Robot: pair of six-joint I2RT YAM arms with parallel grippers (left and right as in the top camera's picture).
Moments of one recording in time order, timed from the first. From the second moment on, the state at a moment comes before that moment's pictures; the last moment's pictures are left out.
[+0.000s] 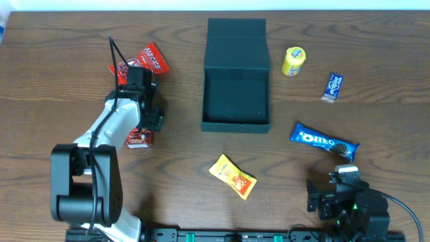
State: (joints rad) left arm -0.05 1.76 1.04 -0.62 -0.23 0.15; right arm 0.04 0.01 0.34 -1.02 -0.07 -0.04
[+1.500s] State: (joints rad) left arm -0.05 1.81 1.04 -0.61 -0.06 0.09; right arm 0.04 0.01 0.34 -1.02 -0.07 -0.04
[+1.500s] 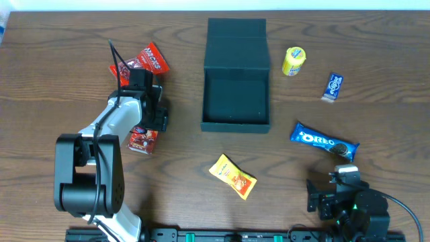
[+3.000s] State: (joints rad) left arm -0.13 1.80 1.04 -0.61 -0.06 -0.02; right arm 0.04 0.01 0.34 -1.02 -0.07 -0.04
